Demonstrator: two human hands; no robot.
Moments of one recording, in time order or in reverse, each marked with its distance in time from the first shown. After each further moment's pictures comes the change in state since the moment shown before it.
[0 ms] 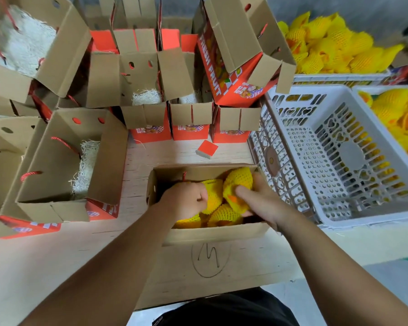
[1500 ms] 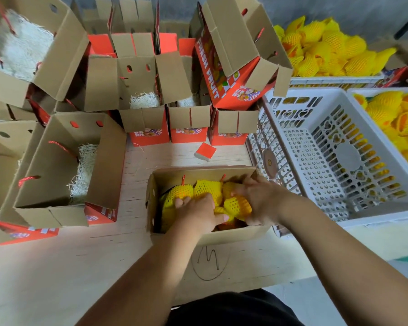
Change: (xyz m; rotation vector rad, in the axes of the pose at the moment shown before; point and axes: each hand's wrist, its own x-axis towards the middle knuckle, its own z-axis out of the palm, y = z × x) left_hand -0.006 0.048 0.031 0.148 -0.093 -0.303; right_hand 0.000 -0.031 -0.019 -1.397 -0.244 -0.187
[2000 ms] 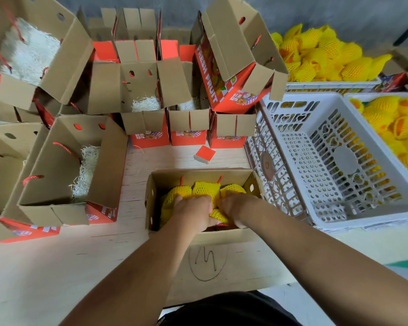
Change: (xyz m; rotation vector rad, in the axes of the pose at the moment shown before) left_hand -0.005 0.002 -0.012 0.075 0.023 0.040; right_hand 0.035 -0.040 0.017 -0.123 -0.180 -0.030
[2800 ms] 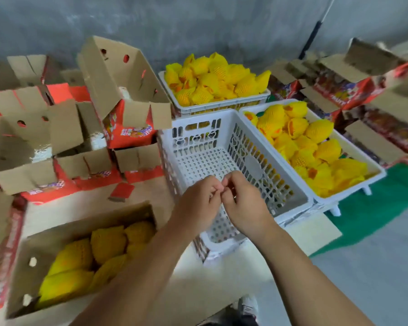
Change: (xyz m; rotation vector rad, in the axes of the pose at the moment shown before) left_hand 0.033 0.252 -0.029 -0.503 0.325 0.526; right_hand -0.121 0.209 0.072 1.013 1.094 0.190
